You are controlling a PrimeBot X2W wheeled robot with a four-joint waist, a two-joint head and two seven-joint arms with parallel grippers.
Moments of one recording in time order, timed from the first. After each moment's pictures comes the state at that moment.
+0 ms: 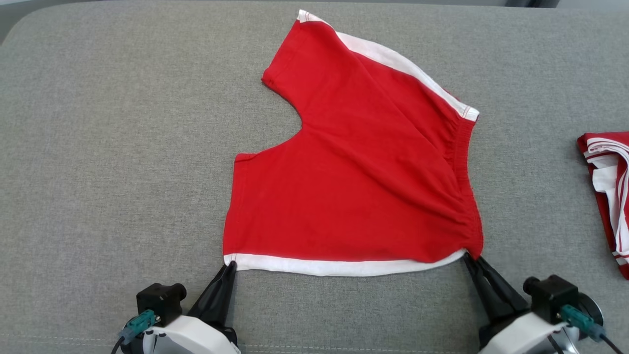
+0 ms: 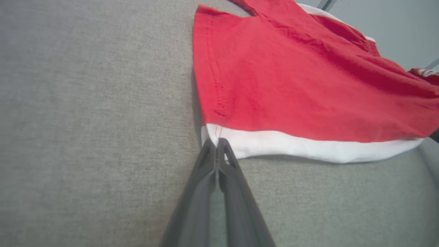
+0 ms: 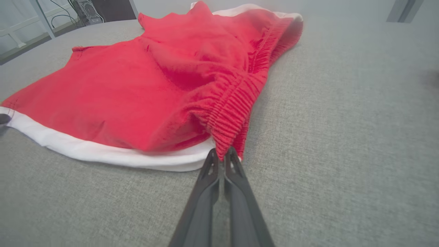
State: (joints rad) left arm -0.14 0.23 -0.49 0.37 -0.65 0.00 -0.24; right arm -0.11 -0.25 0.34 0.31 0.33 0.13 -0.25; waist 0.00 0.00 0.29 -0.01
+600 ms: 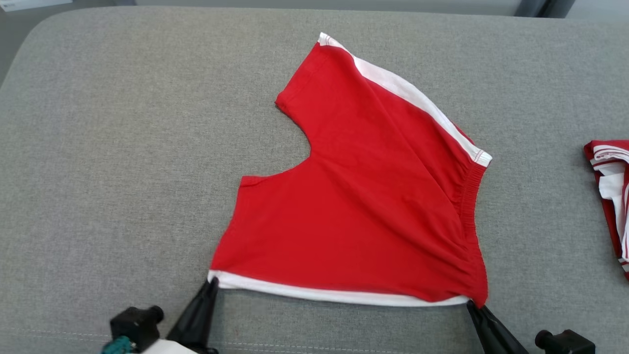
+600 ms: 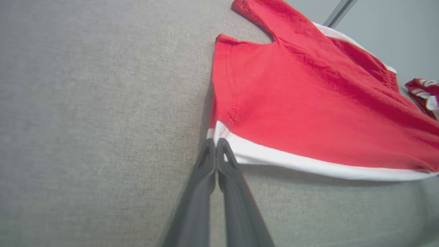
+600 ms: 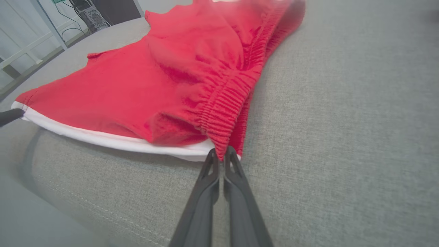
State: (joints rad) left arm 0.02 0.30 -0.45 0.14 -0.68 0.10 -0.19; right arm 0.13 -0.23 0.30 0.14 0.38 0.13 -0.25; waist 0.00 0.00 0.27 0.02
